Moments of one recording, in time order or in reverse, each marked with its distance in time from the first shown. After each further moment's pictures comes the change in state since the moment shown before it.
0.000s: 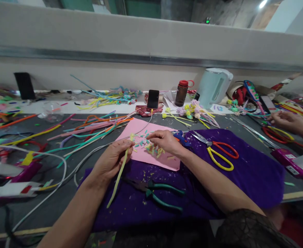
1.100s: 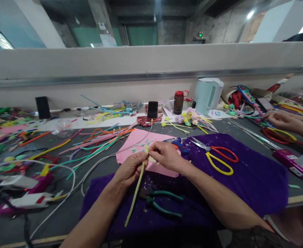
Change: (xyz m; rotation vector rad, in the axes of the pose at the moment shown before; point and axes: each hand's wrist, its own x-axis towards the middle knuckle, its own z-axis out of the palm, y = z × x) left_hand 0.008 -0.019 0.032 -0.087 -0.121 -0.183; right_hand -0.037 -0.038 0.003 -0.283 0.039 -0.198
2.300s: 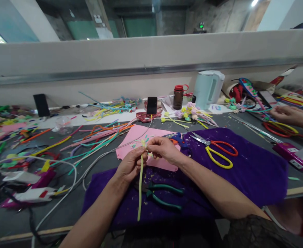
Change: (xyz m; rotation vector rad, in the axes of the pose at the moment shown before) left_hand 0.003 -0.006 0.005 -0.141 -0.003 0.052; right_hand 0.005 0.020 0.012 0.695 -0.058 0.312
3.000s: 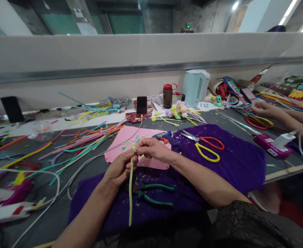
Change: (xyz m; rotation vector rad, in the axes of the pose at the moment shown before) left_hand -0.001 0.002 -0.001 -0.001 0.010 -0.077; right_hand 0.001 -0.002 -0.001 0.005 -0.148 -0.068
